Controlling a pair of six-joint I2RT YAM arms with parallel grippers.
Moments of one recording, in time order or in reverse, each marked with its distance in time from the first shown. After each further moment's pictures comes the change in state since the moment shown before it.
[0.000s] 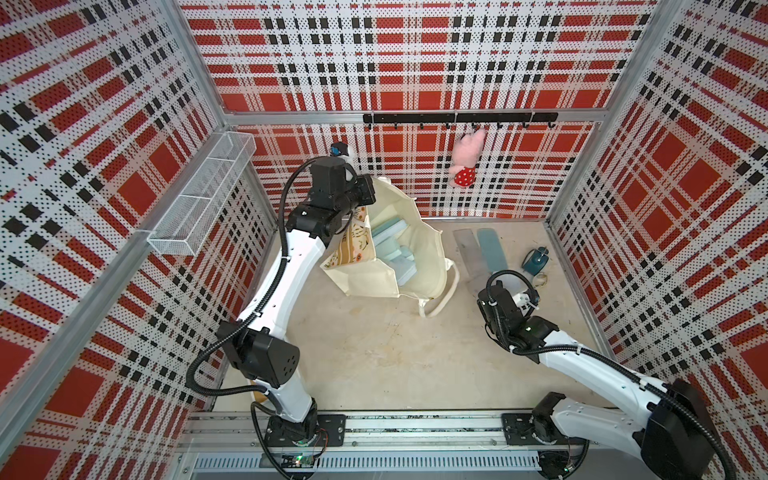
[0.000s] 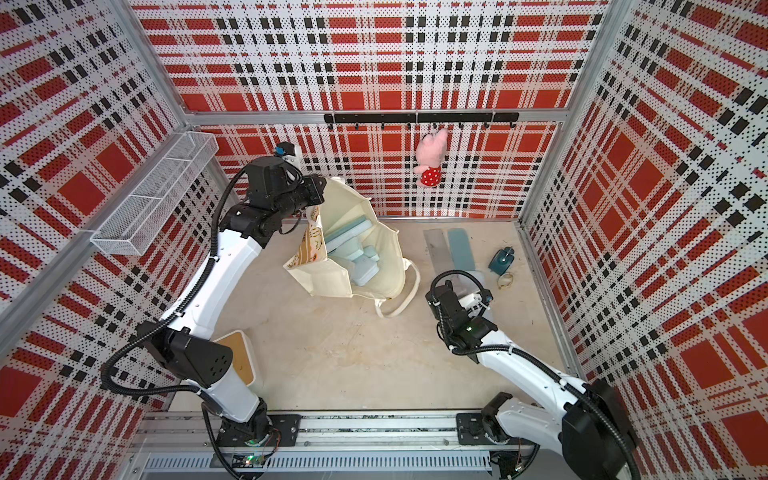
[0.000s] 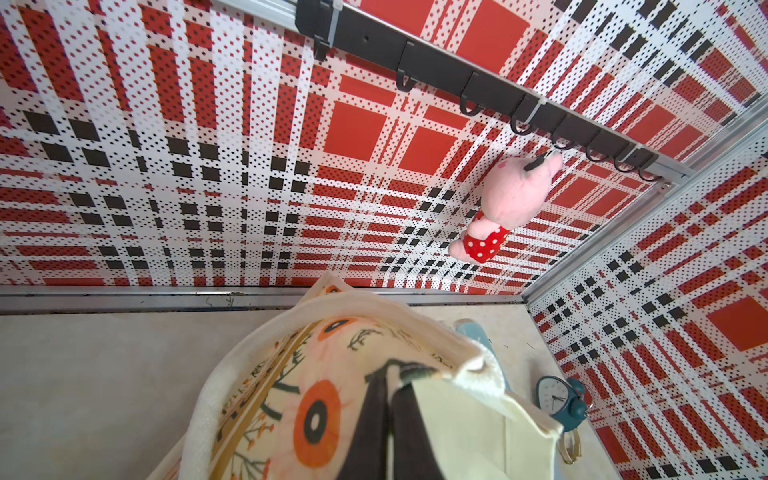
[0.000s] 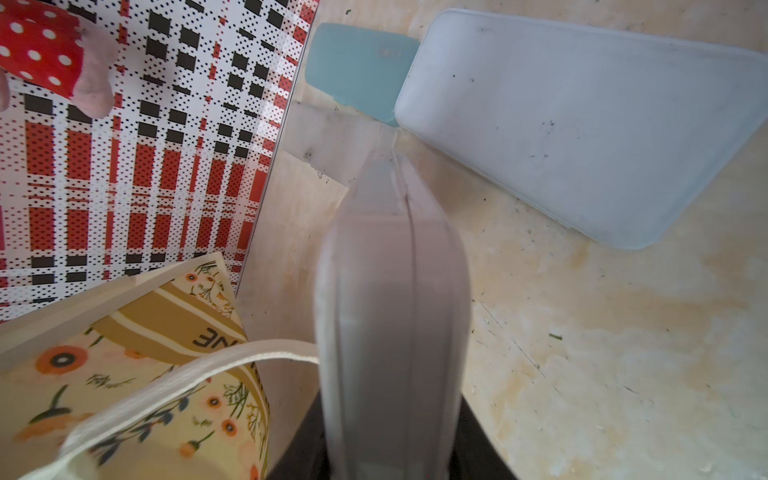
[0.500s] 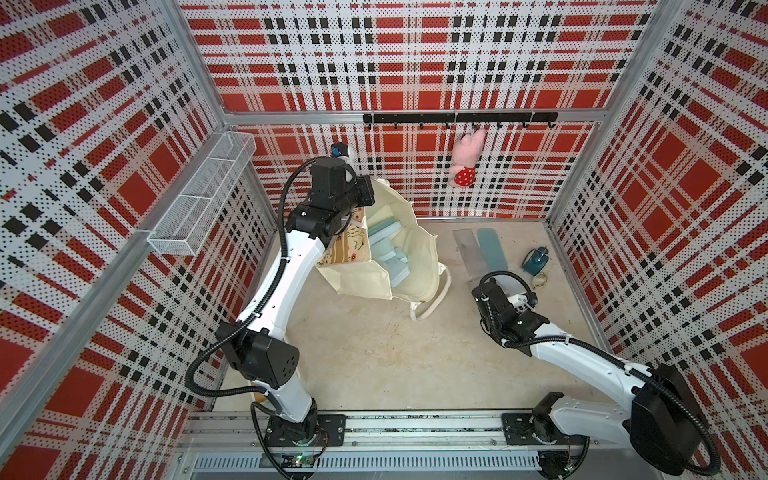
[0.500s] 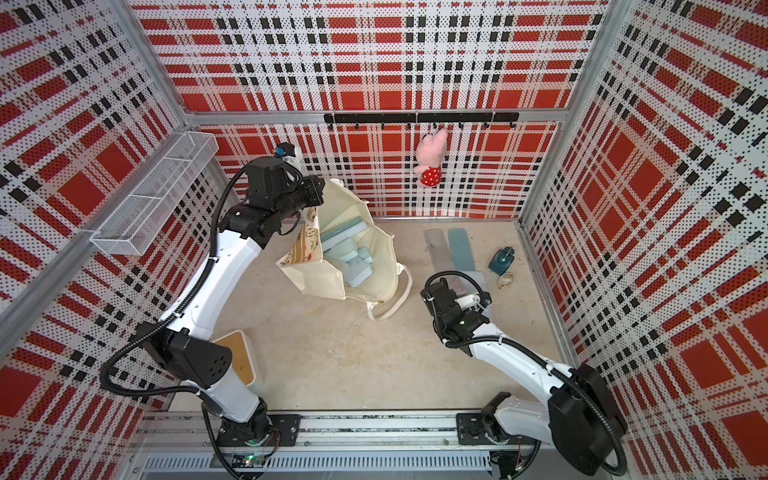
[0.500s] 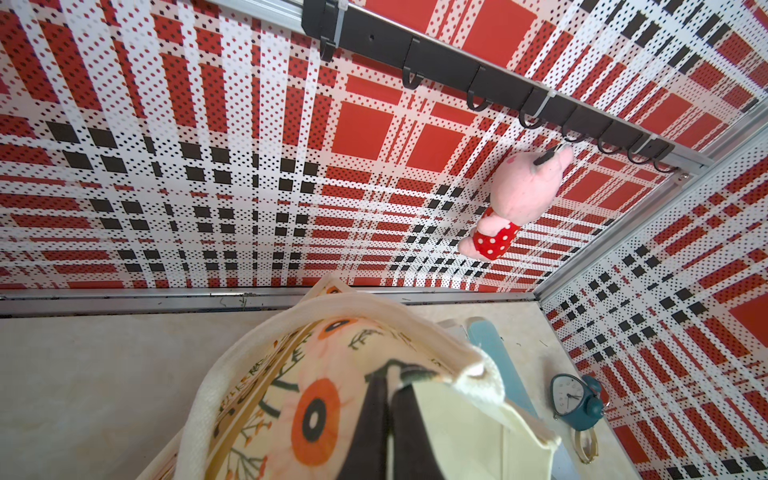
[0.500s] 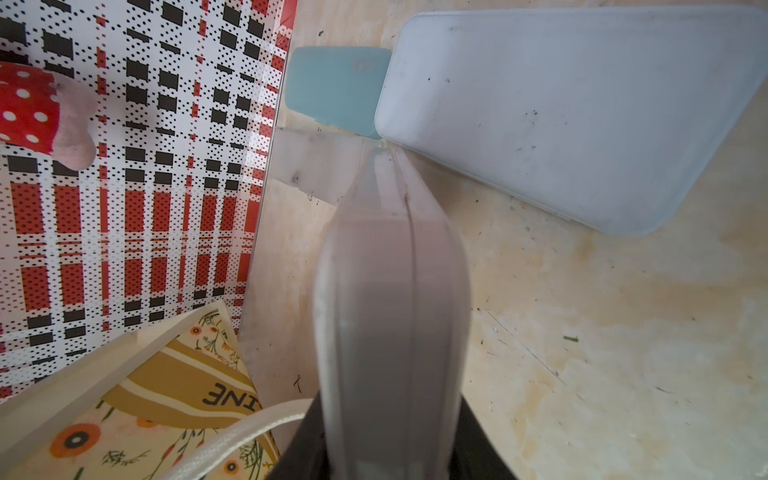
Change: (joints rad) left arm 0.005 -0.002 -0.008 -0.006 -0.014 0.021; right arm -0.010 0.079 0.019 0.035 0.033 0.130
